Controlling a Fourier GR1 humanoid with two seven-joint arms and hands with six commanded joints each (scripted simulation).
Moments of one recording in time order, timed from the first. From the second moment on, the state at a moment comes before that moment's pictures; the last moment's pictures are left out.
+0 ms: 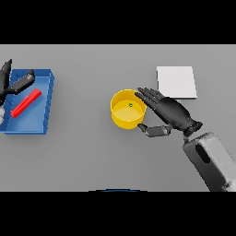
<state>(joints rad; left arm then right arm) -0.57 0.89 -0.61 -1.24 0.24 0.29 0.52 -0.31 -0.39 0.40 -1.55 0.67 0.22 -0.09</state>
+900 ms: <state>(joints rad) -0.59 0.89 -0.62 -1.22 0.24 0.28 0.52 -0.59 -0.35 0.59 -1.25 0.76 0.43 -0.18</state>
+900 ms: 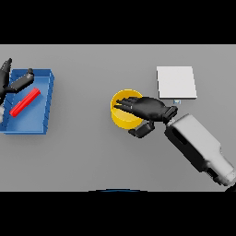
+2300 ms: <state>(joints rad) -0.57 0.92 -0.61 -1.26 0.24 0.29 0.52 -0.66 -0.39 0.64 -1.23 0.75 0.58 -0.15</state>
